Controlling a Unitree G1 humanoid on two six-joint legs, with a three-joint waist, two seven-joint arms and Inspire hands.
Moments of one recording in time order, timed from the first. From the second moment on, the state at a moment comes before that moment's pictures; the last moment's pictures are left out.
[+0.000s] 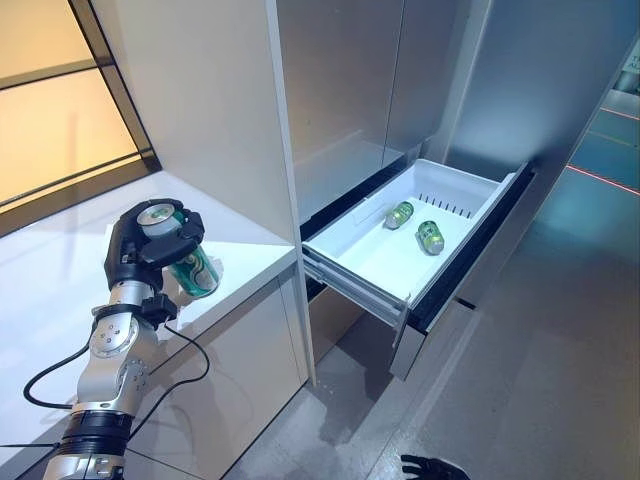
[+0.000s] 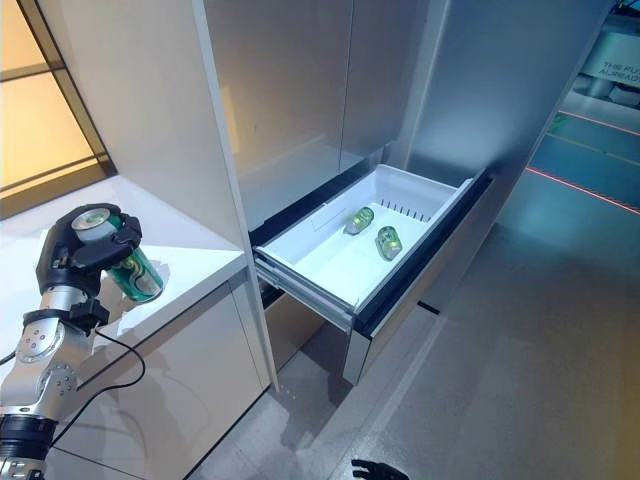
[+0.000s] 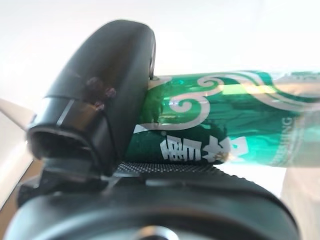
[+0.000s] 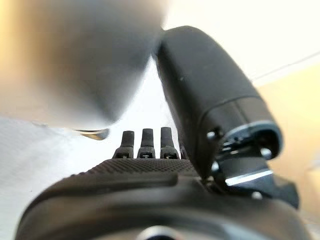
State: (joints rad) left arm -0.17 0.63 0.09 0.11 -0.70 -0.11 0.09; right arm 0.07 -0.27 0.28 0.97 0.16 -0.06 0.28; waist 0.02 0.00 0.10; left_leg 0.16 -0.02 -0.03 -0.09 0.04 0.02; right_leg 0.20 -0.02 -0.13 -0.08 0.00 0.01
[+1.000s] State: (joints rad) left arm -0.16 0.63 -0.19 -0.22 -0.79 -0.14 -0.42; right arm -0.15 -0.44 0.33 -0.17 0.68 0.11 0.36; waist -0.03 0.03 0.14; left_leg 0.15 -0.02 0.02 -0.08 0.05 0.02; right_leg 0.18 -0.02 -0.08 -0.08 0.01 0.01
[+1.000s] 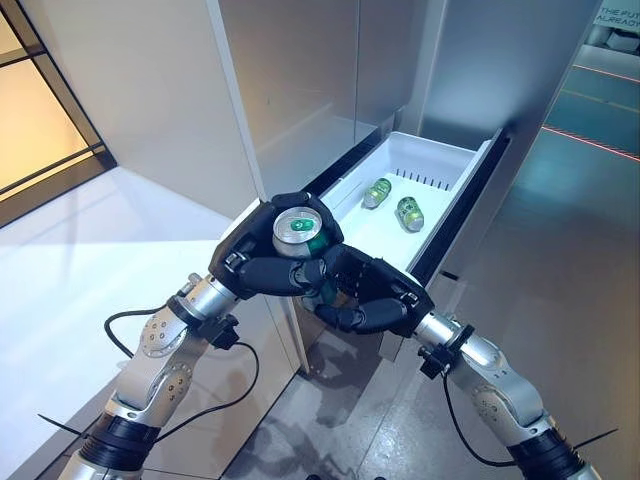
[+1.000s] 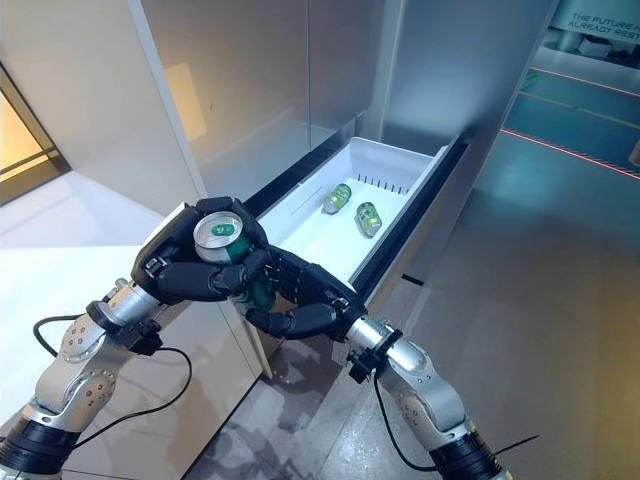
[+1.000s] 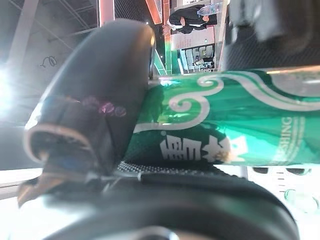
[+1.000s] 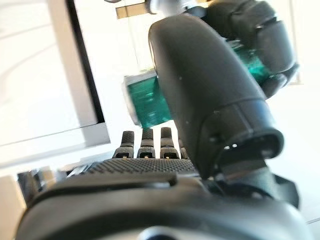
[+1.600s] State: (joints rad) left arm -0.16 0.65 -0.27 -0.22 -0.79 -0.09 -0.40; right arm -0.19 -0.51 0.39 -0.17 0.77 0.26 0.35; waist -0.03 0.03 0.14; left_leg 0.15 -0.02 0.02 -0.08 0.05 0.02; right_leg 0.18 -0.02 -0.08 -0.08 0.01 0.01
